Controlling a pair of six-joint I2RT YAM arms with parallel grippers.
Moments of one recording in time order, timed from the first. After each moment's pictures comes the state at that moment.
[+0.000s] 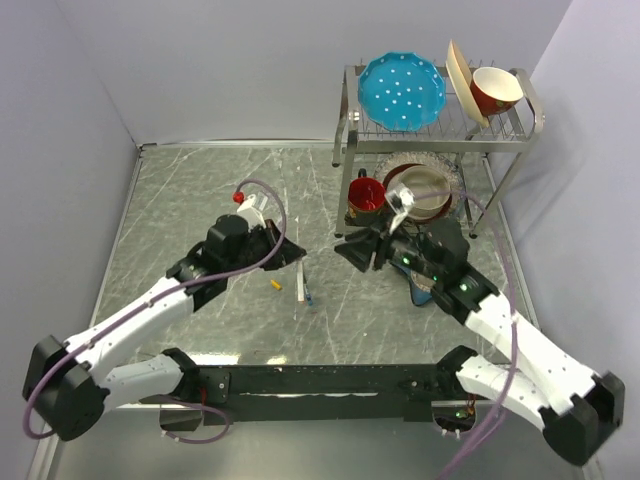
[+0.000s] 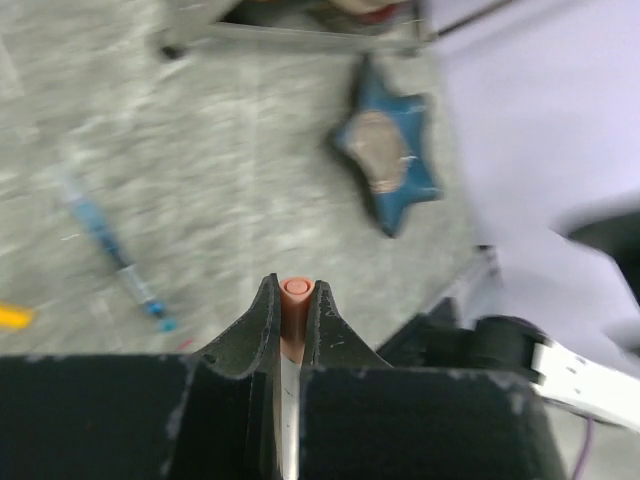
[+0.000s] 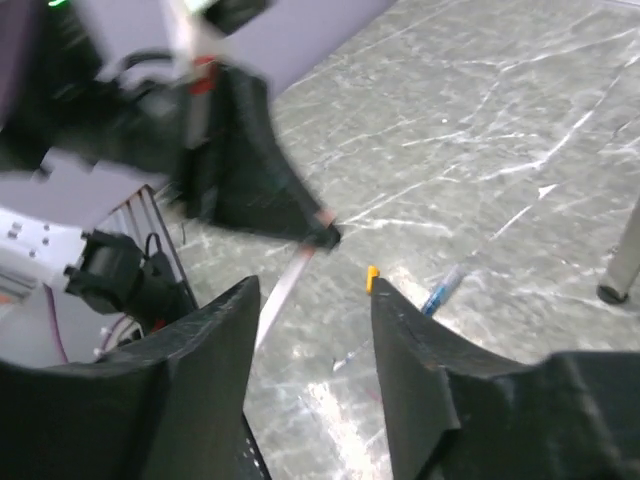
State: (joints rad) left arm -0.67 1.06 0.76 -0.06 0.19 -0.82; right arm 0.60 0.89 0.75 0.06 -0.43 0.37
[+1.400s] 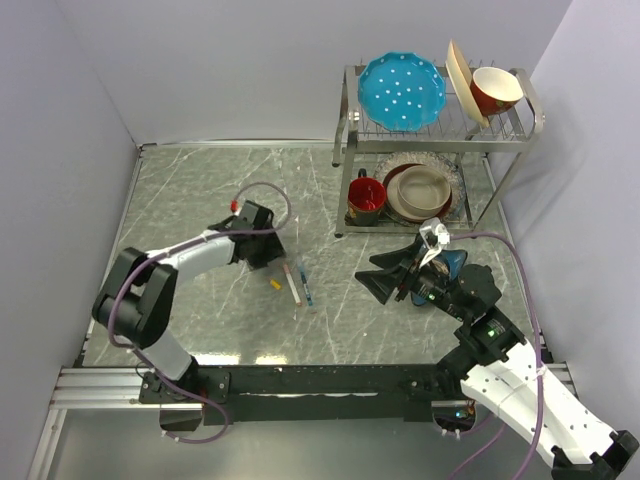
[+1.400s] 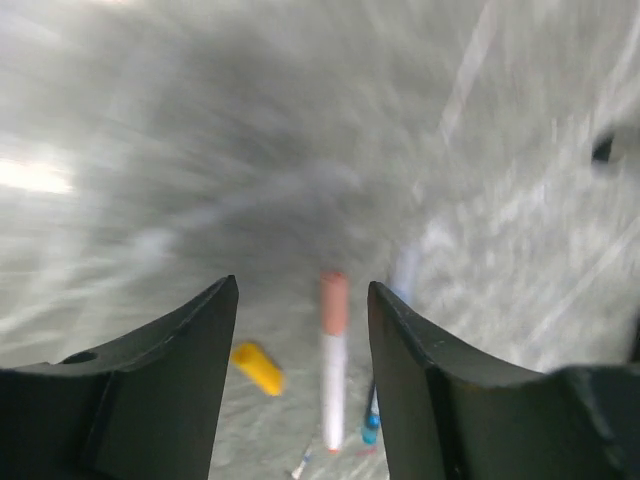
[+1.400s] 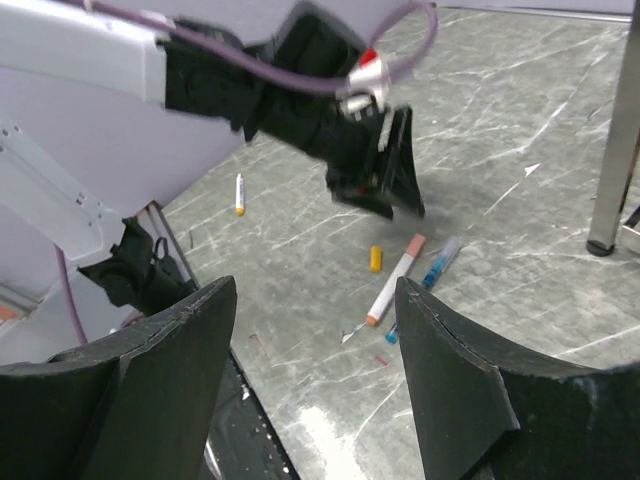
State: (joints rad) left arm -0.48 1.62 0.94 -0.31 -0.05 -0.88; right arm 0.60 0.50 0.52 -0.01 -0.35 0.42
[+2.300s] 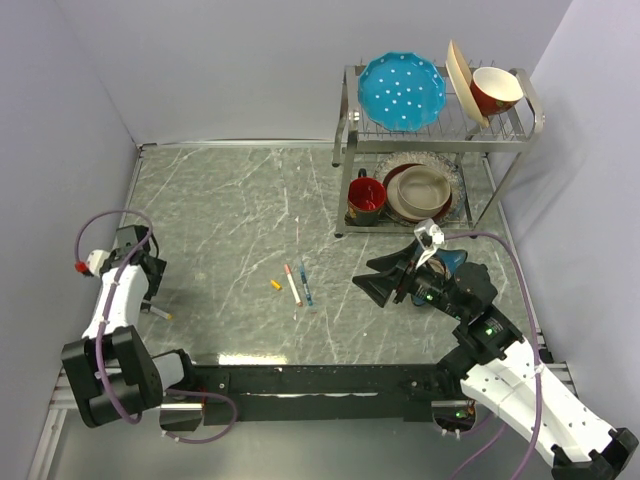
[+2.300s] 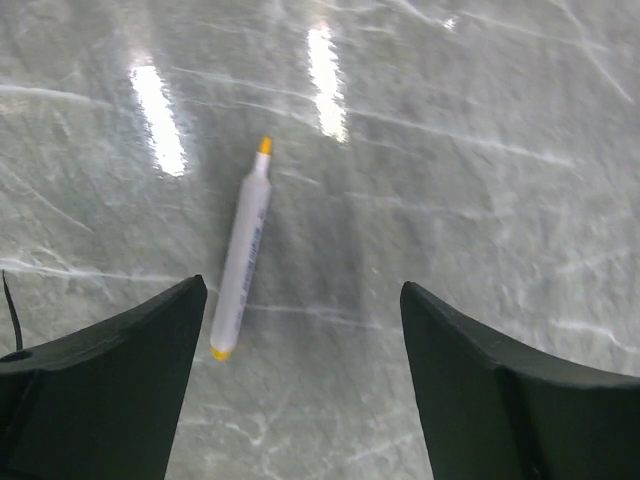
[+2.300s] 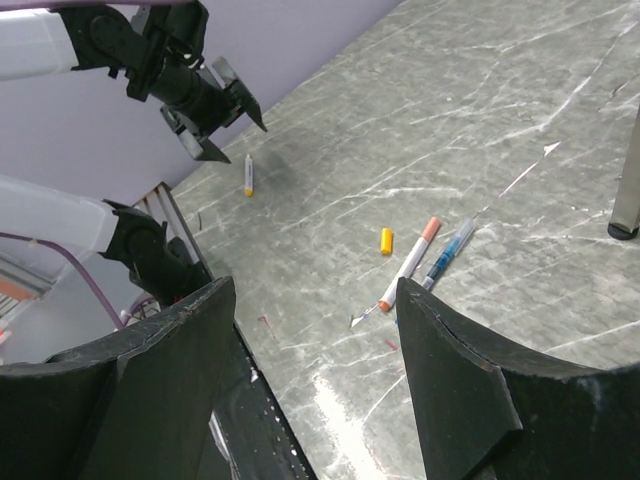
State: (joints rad) left arm 0.31 1.17 0.70 -0.67 -0.42 -1.03; right arm 0.60 0.52 0.52 -0.02 -0.39 0.43
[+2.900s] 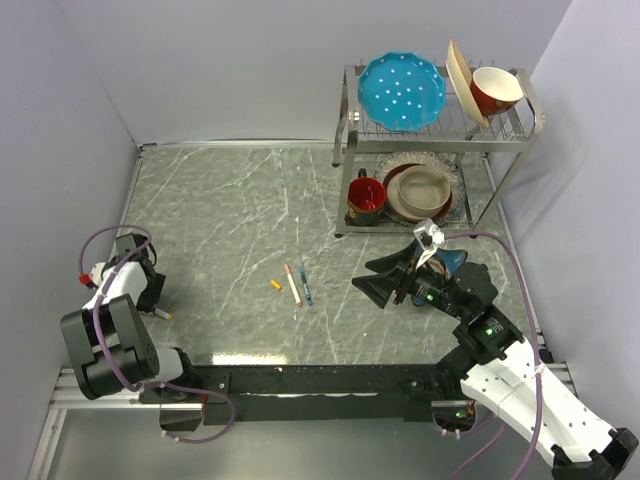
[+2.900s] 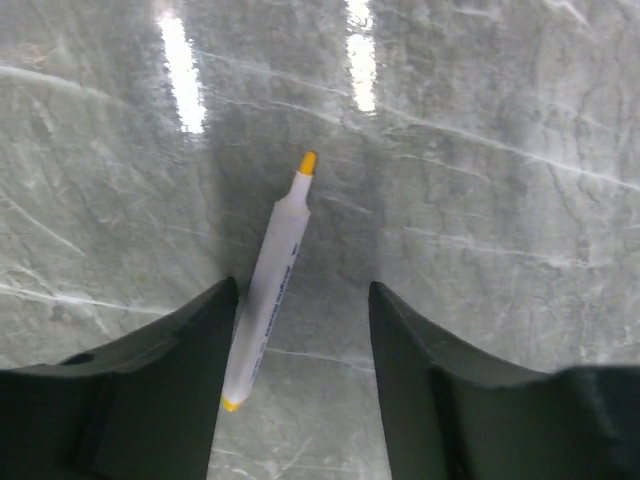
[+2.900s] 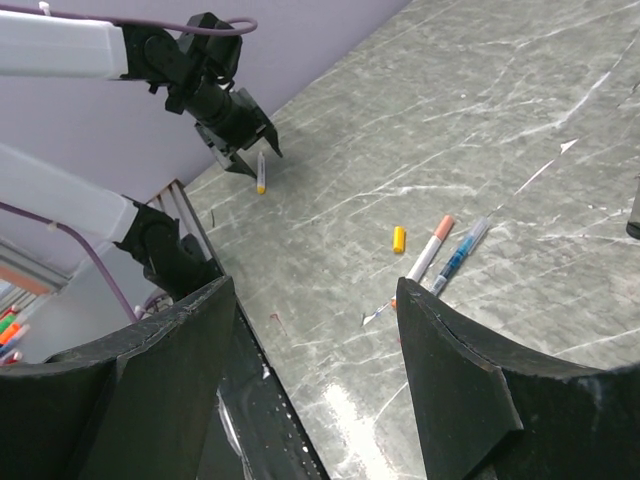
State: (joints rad) left arm 0.38 1.32 0.64 -0.57 -0.37 -1.04; right arm 0.60 0.51 0.52 -0.02 -0.41 0.45
